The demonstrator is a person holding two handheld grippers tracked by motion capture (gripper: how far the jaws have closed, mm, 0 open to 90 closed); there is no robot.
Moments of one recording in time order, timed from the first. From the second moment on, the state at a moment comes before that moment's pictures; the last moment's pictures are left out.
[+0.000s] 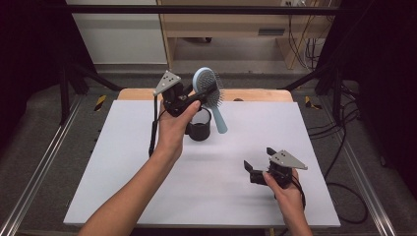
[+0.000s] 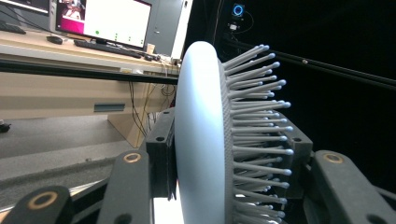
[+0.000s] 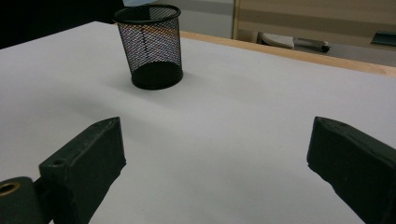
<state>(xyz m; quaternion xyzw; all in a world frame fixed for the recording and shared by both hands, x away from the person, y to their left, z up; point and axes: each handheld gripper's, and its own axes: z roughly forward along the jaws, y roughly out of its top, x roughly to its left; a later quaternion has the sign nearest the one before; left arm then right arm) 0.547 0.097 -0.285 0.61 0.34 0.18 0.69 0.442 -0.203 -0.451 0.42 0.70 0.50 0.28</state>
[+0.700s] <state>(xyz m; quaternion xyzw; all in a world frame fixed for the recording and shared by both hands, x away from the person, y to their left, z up) 0.565 0.109 -0.288 0.59 0.37 0.20 0.69 0.444 -0.198 -0.452 0.41 0.71 0.50 0.28</state>
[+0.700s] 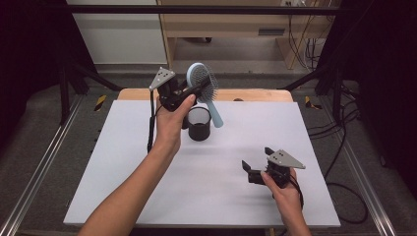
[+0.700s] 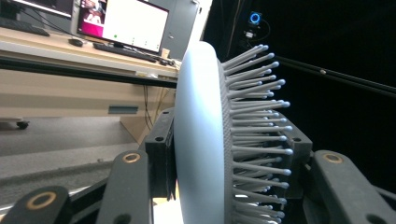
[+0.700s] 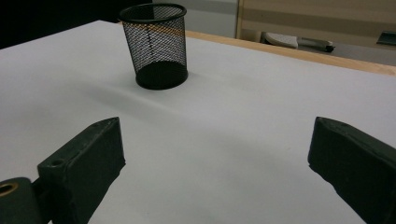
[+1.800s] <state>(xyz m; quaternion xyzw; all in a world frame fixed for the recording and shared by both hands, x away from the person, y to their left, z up) 0.602 0.136 -0.297 0.57 0.40 0.24 0.68 0.444 -0.198 -0.454 0.41 0.71 0.50 0.27</state>
